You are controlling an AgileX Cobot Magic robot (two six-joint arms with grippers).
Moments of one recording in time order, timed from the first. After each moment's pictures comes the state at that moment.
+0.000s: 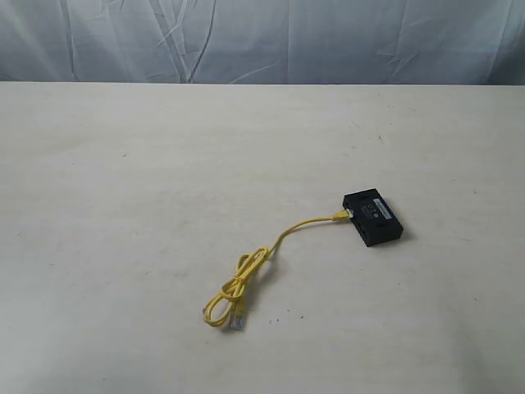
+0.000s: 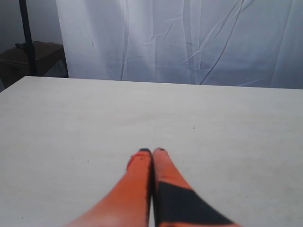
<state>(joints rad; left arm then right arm) 0.02 0.01 -0.01 -0.07 0.23 0.04 0.13 0.01 -0.01 0.01 0.37 0.03</state>
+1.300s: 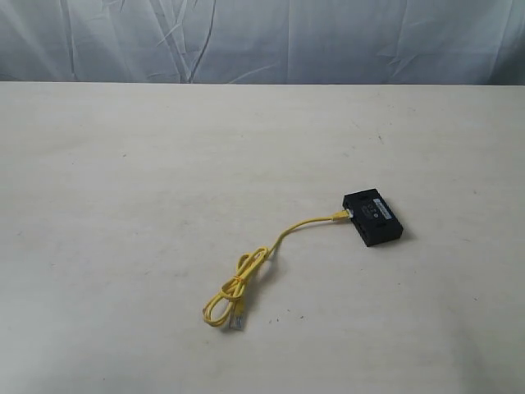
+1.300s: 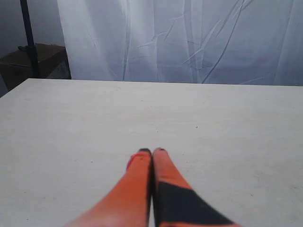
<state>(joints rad) 0.02 0.01 -0.01 -0.05 0.23 0.04 0.13 0.01 -0.01 0.01 0.37 0.03</state>
